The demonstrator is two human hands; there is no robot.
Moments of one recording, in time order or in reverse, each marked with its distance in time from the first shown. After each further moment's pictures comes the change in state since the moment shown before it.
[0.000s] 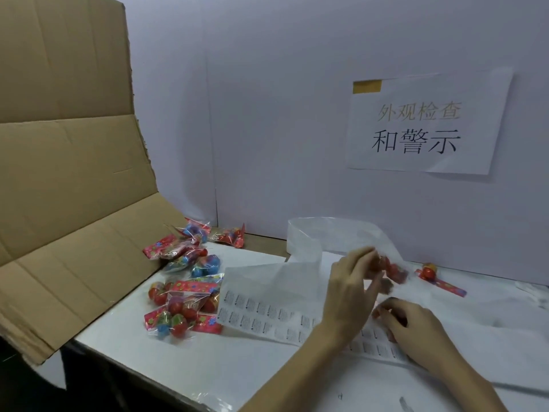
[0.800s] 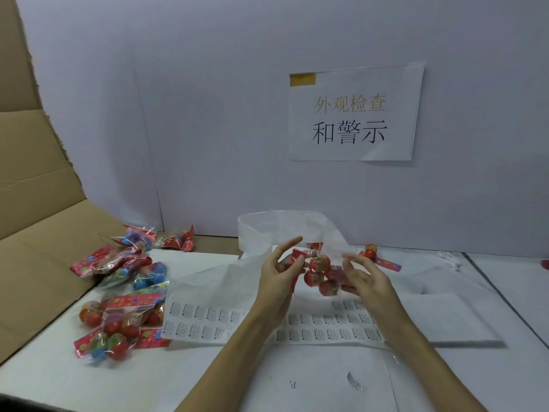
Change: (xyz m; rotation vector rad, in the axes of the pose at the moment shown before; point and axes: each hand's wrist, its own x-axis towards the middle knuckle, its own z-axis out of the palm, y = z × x) left_hand 0.005 -0.015 -0.024 -1.119 -0.151 -0.878; right_hand 0.002 -0.003 -0.017 0.832 0.185 0.076
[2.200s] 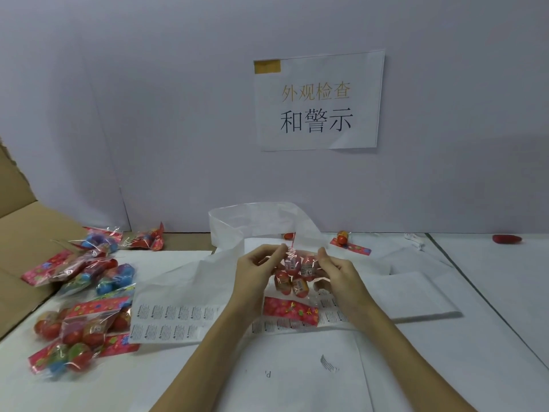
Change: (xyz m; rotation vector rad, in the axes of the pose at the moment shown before) left_hand 0.001 -0.006 0.003 0.216 0.029 -0.067; right_hand -0.002 0.002 0.006 -0.061 -0.077 0.064
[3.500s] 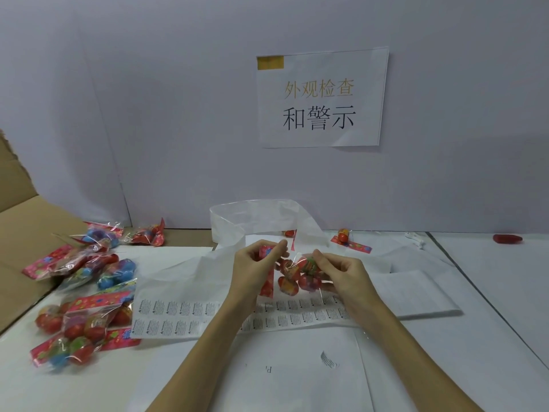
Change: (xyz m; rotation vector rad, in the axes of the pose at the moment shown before) left_hand 0.001 0.004 -0.006 0.199 0.055 0.098; right_hand -0.008 -0.007 -0.004 0.168 0.035 0.020
